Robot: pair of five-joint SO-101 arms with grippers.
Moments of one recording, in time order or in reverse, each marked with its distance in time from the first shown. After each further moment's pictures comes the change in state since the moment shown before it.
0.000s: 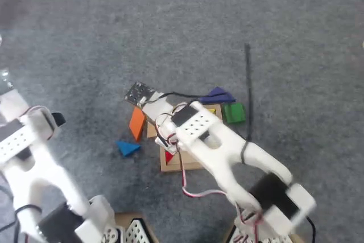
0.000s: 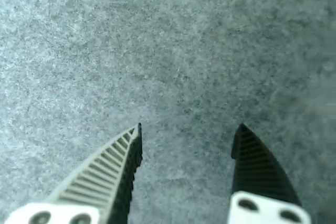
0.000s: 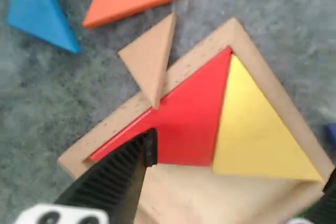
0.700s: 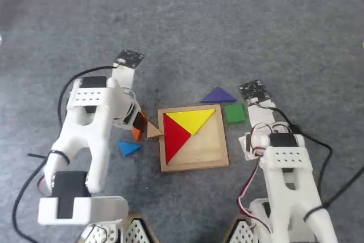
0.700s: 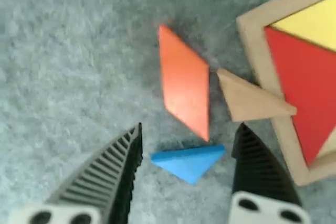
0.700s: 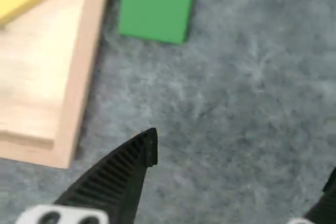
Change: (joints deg) left arm 39.0 15.6 -13.5 19.0 -13.7; right arm 41.4 -36.7 37.5 -2.9 4.5
